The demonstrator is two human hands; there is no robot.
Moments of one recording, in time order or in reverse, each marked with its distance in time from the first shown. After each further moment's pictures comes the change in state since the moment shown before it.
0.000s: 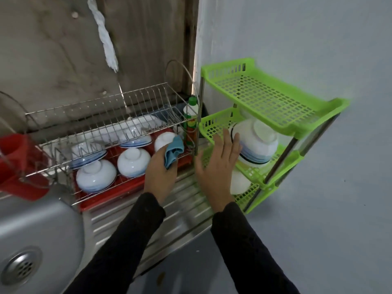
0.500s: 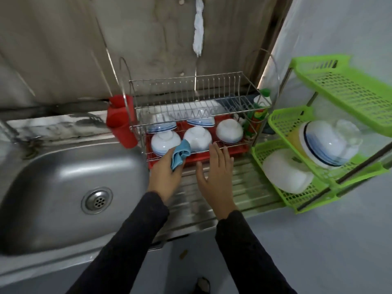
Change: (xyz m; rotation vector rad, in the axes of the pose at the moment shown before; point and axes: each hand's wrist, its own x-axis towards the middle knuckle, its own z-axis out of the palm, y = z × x) left_hand -0.085 -0.065 -0.129 0.179 0.182 -0.140; right_hand -0.106 -0.110 0.034 0.212 -0.472 -0.073
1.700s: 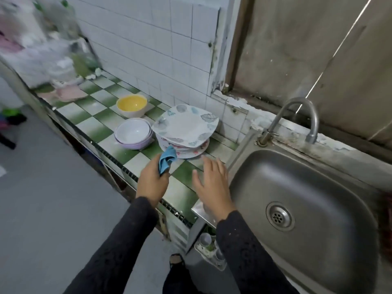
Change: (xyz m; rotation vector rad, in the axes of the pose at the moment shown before) left_hand -0.237 -0.268 -0.485 0.261 0.850 -0.509; right_hand -0.201 -0.463 0.287 0.203 -0.768 -0.693
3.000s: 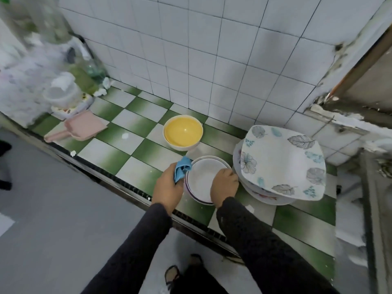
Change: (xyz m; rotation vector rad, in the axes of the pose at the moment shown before) left_hand 0.346 -0.223 -0.154 -0.024 -0.391 -0.090; right_hand 0.308 -0.191 0.294 -0.661 -0.374 0.587
